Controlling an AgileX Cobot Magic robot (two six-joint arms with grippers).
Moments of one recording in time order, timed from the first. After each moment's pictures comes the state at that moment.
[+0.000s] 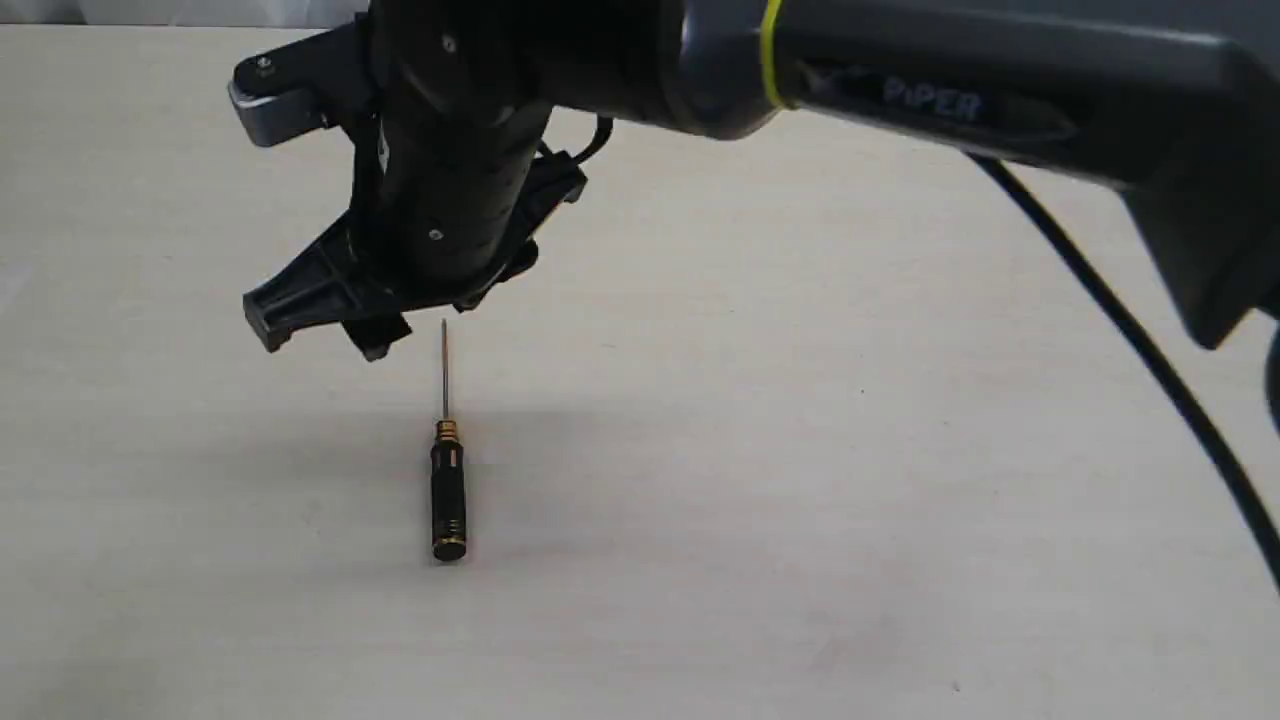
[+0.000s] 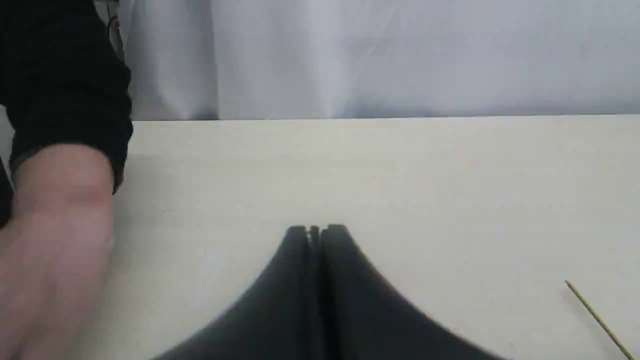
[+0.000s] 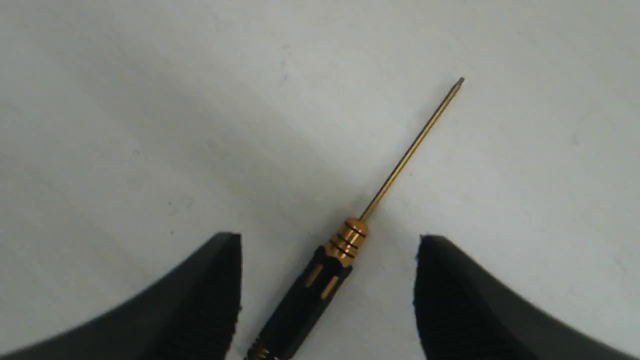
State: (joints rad) left arm 0.02 0.00 0.00 0.07 0.26 -0.07; right arm 0.87 2.12 -1.74 0.00 0.93 0.22
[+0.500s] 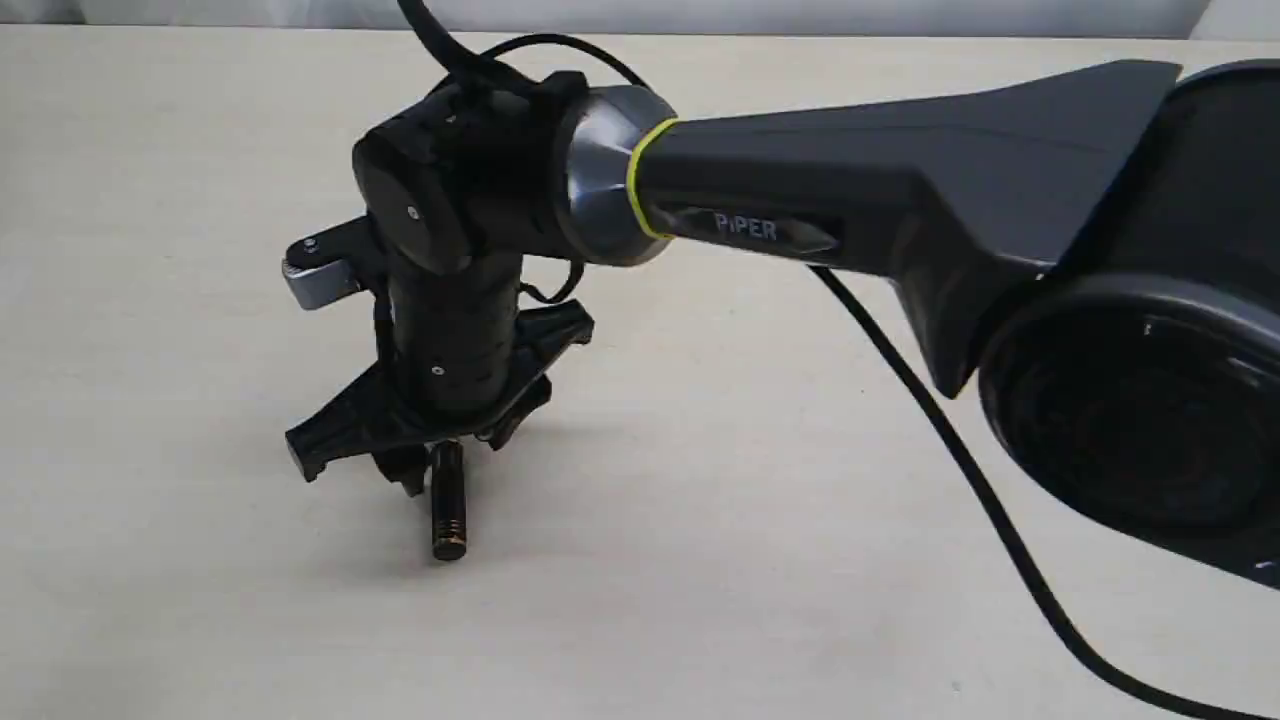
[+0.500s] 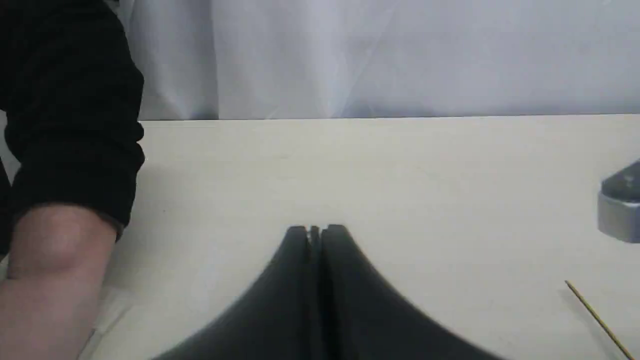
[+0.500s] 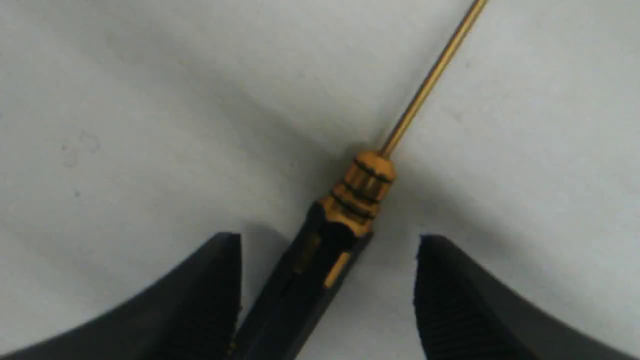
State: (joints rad) left arm 0.02 0.00 0.00 0.07 0.26 -0.07; right arm 0.88 2.29 -1.74 0.06 0.98 0.28
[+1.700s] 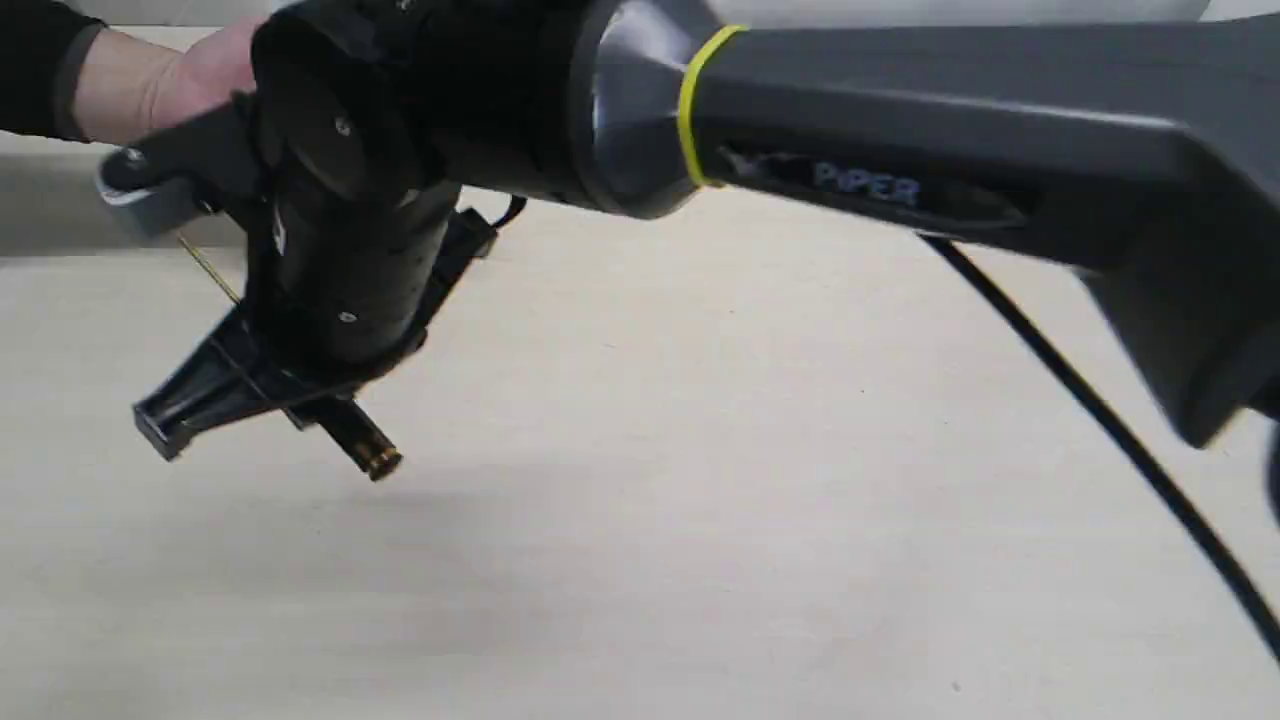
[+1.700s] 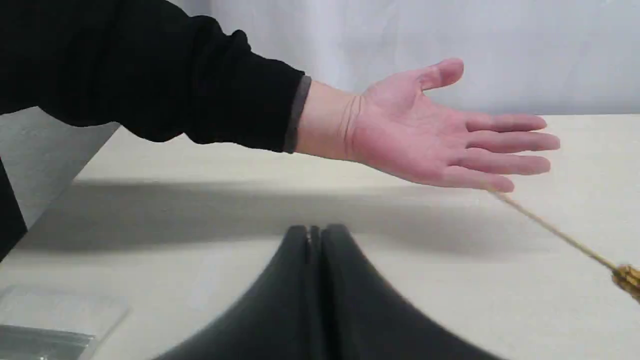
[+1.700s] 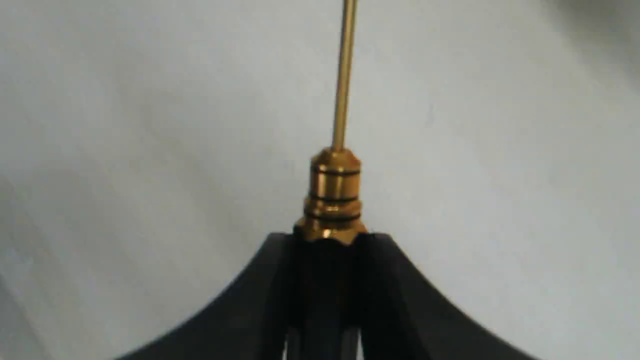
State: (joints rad) left arm 0.02 0.00 0.00 0.07 0.26 -0.07; right arm 0.97 2.08 -1.75 0.05 0.88 0.12
